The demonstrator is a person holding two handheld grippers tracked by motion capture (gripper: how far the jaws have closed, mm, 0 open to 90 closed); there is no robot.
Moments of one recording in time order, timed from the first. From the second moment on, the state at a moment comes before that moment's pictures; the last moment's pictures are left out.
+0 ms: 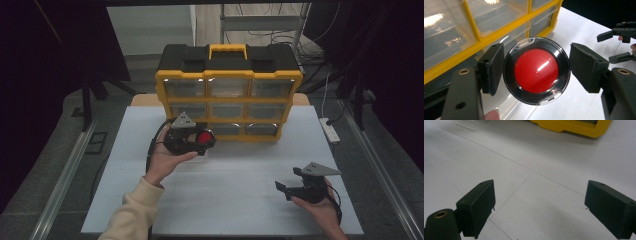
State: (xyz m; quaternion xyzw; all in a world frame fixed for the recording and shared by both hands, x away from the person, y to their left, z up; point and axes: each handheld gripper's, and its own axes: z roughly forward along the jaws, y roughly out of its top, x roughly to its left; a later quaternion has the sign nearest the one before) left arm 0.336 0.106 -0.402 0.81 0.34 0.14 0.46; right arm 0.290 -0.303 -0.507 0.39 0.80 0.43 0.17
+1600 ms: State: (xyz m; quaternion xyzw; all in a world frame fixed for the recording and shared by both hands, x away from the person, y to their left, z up) left arm 0.372 0.150 -0.425 0.78 0.43 0.16 0.43; right arm 0.290 -0.303 -0.508 0.39 0.80 0.42 0.17
